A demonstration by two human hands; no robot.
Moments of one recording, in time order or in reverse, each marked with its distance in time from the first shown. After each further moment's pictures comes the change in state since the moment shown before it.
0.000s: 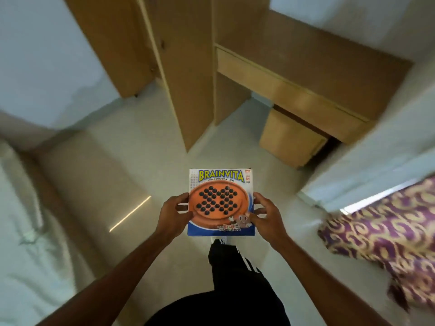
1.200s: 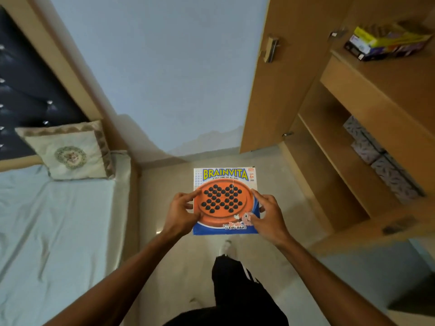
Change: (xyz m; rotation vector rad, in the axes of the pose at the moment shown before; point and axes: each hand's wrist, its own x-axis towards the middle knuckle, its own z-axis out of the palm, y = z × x) left_hand 0.434 -0.055 -0.547 0.004 0.550 -0.135; right_hand 0.504 -0.443 0.493 -0.276 -0.479 -0.352
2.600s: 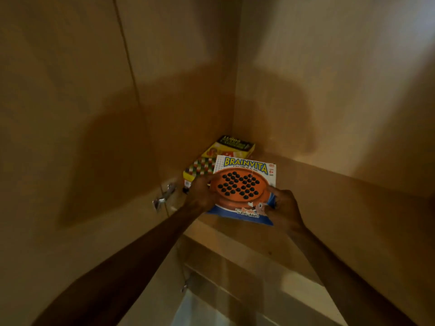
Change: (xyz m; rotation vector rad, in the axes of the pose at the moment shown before) left_hand 0.721 0.664 0.455 -0.119 -0.734 0.695; right_hand 0.604 0.079 -0.632 -0.151 0.895 0.195
